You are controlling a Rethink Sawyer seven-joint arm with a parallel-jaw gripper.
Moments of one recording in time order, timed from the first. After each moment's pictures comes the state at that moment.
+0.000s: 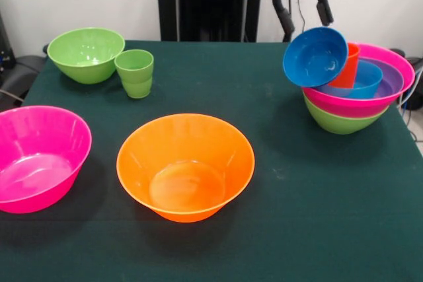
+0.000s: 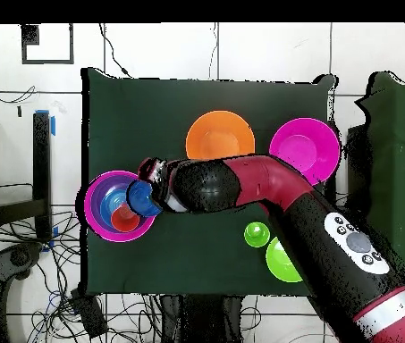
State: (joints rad) arm -0.86 -0.76 0.95 1.94 -0.25 0.65 2.31
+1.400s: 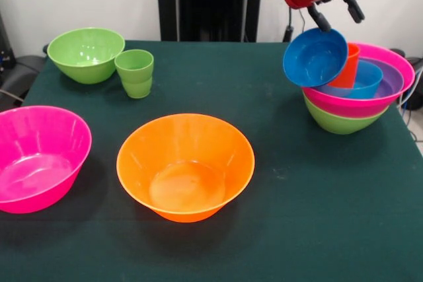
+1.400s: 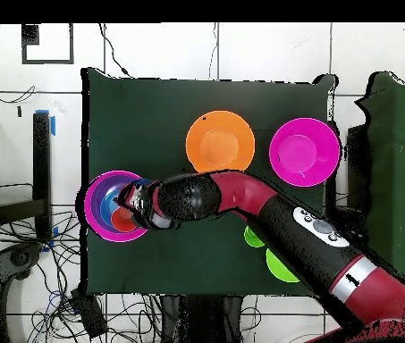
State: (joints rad) arm -0.86 -0.52 1.01 1.99 -0.27 0.66 2.31
